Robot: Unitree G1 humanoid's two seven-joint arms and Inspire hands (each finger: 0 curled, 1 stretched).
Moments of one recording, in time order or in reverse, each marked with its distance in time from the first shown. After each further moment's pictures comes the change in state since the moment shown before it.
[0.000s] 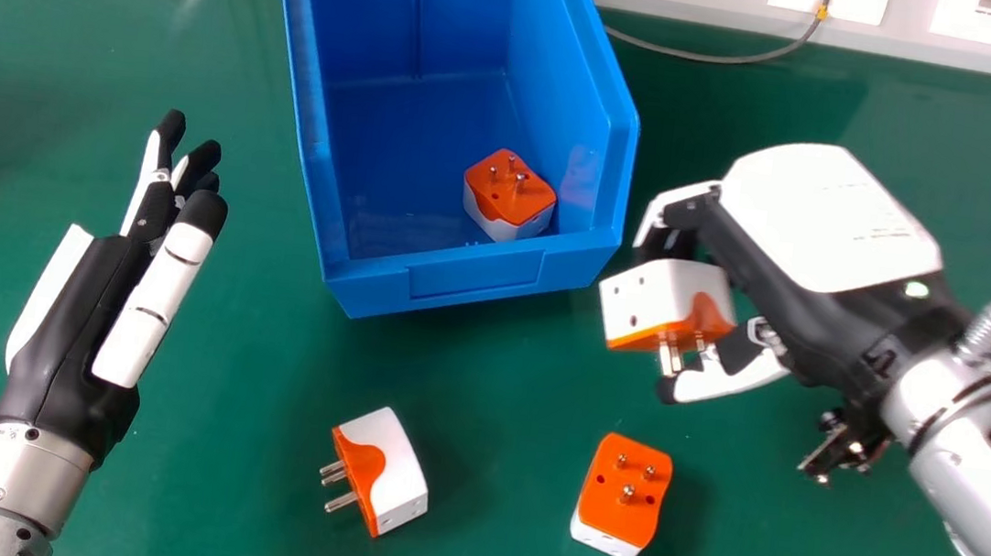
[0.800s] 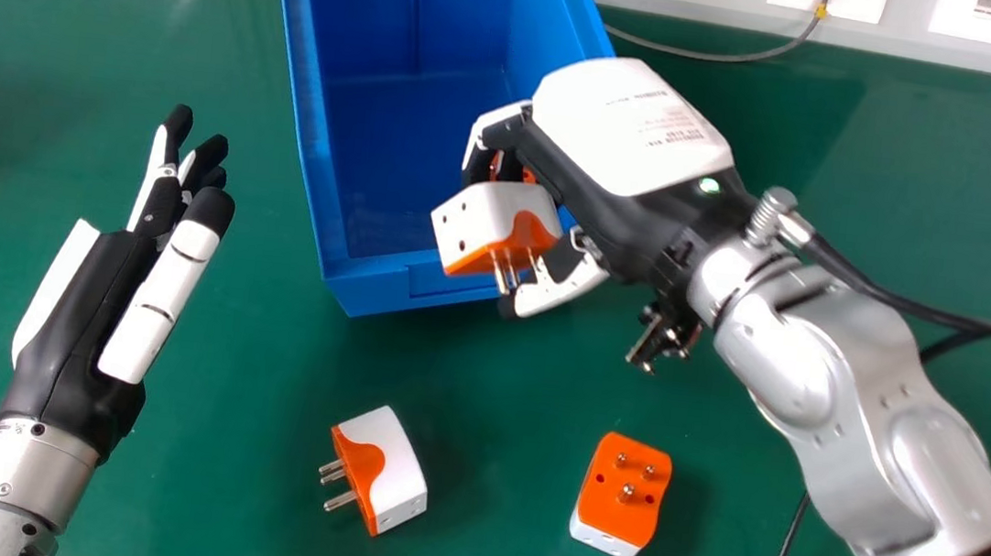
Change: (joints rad) left arm -0.010 0.000 -0.006 0.011 0.000 -0.015 0.000; right arm -0.381 0.289 0.176 0.462 -0.114 -0.077 -0.109
